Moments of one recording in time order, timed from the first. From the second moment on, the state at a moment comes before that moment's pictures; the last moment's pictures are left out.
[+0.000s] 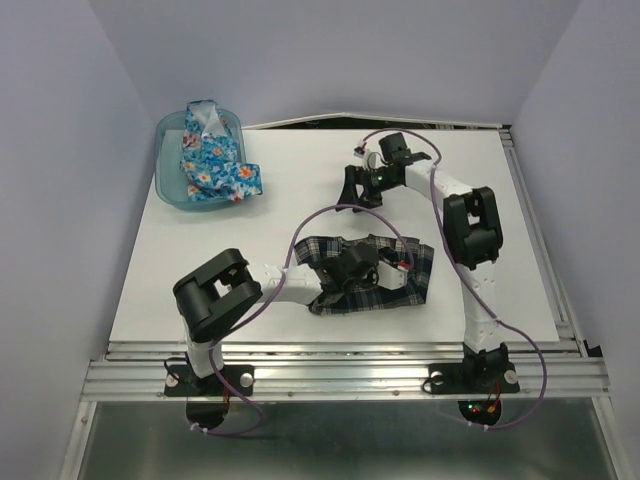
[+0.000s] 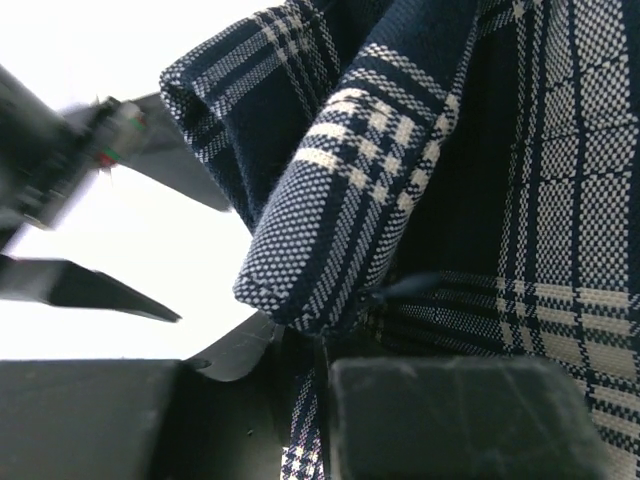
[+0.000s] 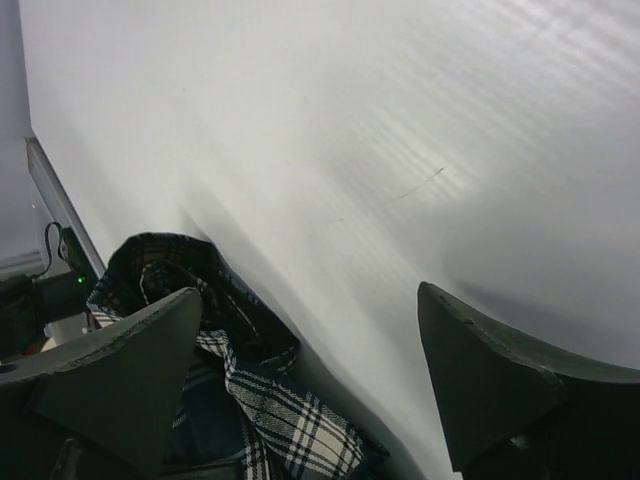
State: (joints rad) left arm -1.08 1.80 0.96 0.22 -0.35 0.88; right arm 0.32 2.31 1.86 -0.60 -0.80 0.16
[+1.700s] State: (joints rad) left arm -0.50 1.97 1.10 -0.02 0.86 -0.33; right arm 0.13 1.98 1.17 -0.71 -1.00 0.02
